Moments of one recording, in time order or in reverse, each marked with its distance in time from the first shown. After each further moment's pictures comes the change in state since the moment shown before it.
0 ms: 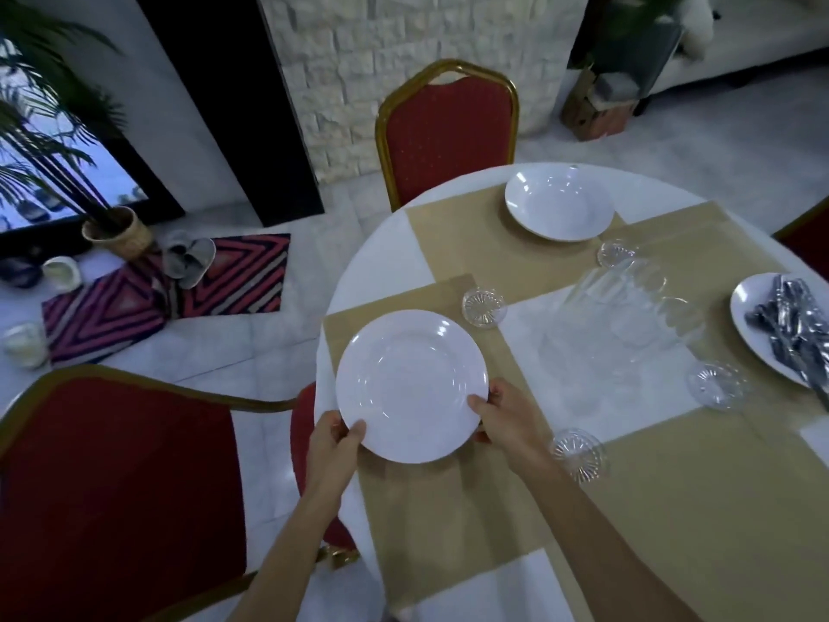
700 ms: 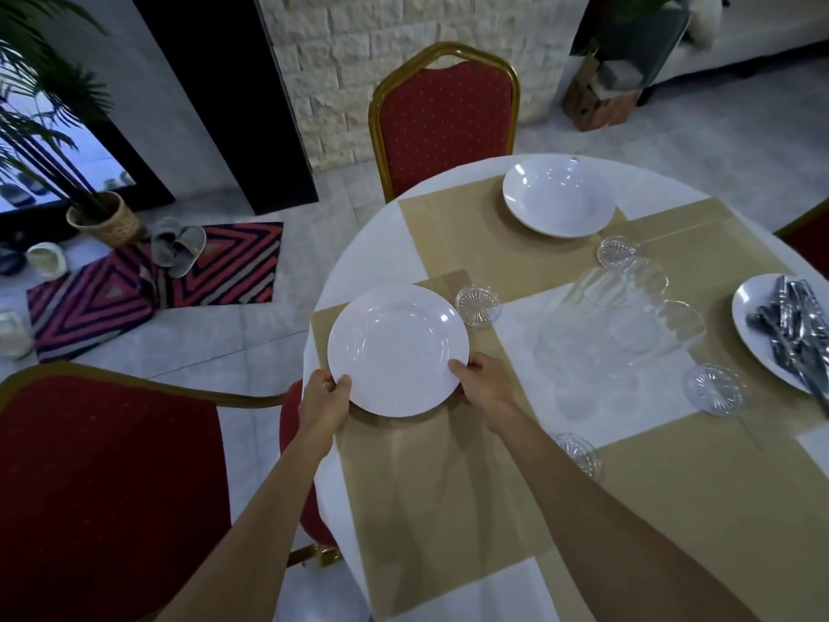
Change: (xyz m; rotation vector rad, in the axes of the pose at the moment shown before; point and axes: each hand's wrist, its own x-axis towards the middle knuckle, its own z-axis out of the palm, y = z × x) left_hand 0.067 0.036 0.020 0.135 0.058 -0.062; right_hand 0.060 -0.021 0.017 -0.085 0.010 0.038
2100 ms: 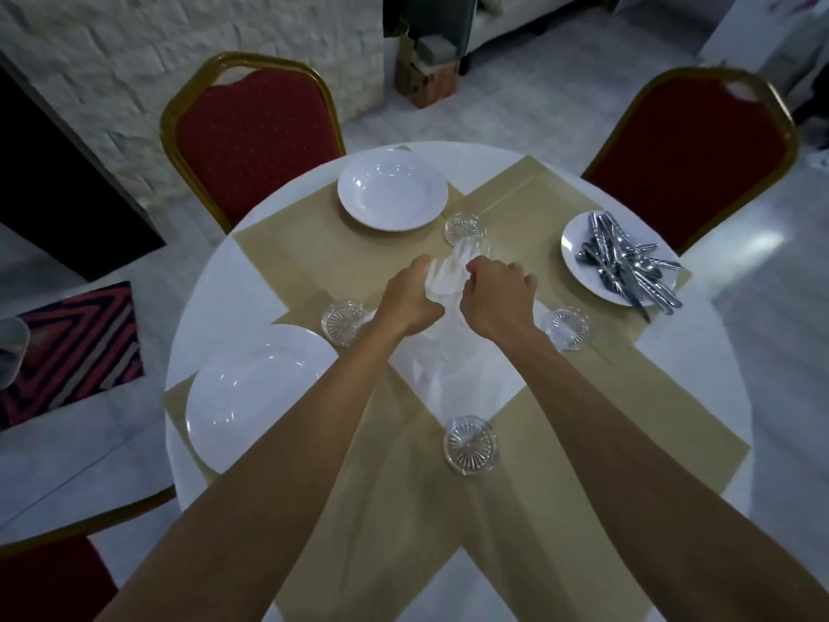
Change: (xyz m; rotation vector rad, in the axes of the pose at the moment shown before) left_hand -0.077 0.220 0.217 0.539 -0.609 0.770; right_hand -0.007 -0.061 -0.193 -0.720 0.595 -0.219
